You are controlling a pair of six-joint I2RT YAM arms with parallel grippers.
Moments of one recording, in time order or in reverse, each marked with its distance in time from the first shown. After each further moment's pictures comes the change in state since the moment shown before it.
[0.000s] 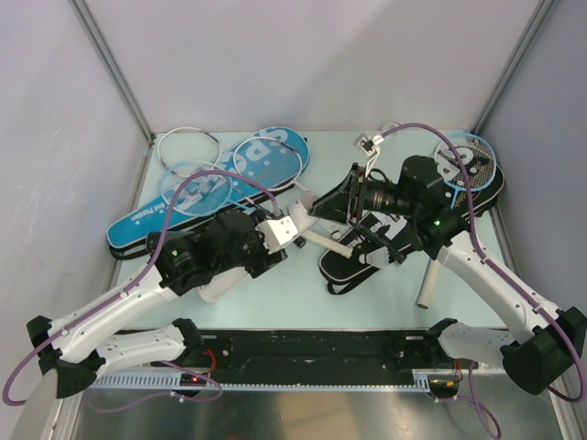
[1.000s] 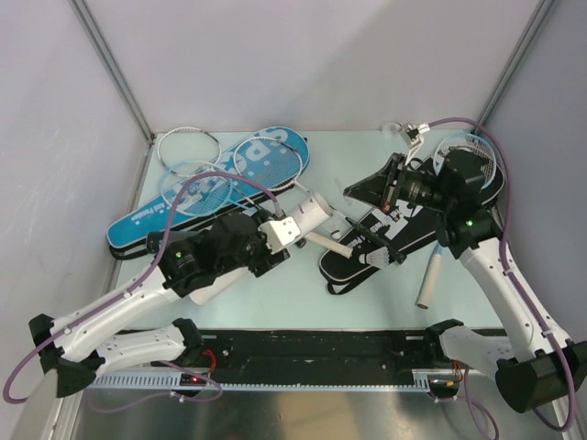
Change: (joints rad) left arm -0.011 0.000 -0.026 0.073 -0.011 0.001; right arm -0.232 -0.083 0.014 -0.106 -0.082 -0.008
